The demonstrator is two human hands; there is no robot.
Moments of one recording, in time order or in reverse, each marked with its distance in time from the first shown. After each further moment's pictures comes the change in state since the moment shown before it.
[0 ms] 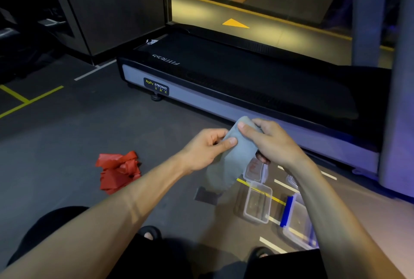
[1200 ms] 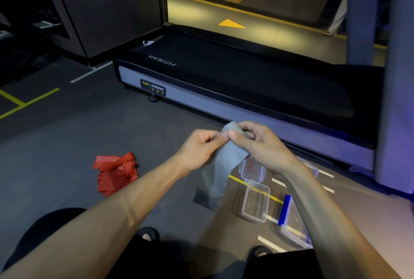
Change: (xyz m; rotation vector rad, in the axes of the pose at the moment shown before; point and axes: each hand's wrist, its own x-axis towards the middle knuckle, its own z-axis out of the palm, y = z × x) left_hand -0.005 0.007 0.007 -0.014 0.143 -0.034; right_hand -0.012 -0.001 0.012 0.219 -0.030 -0.037
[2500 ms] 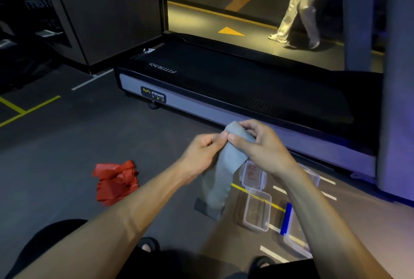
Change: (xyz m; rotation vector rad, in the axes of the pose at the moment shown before) left_hand 0.005 0.006 0.005 -0.053 0.037 0.031; right_hand 0.013 -0.002 -0.001 -0.118 0.137 -0.099
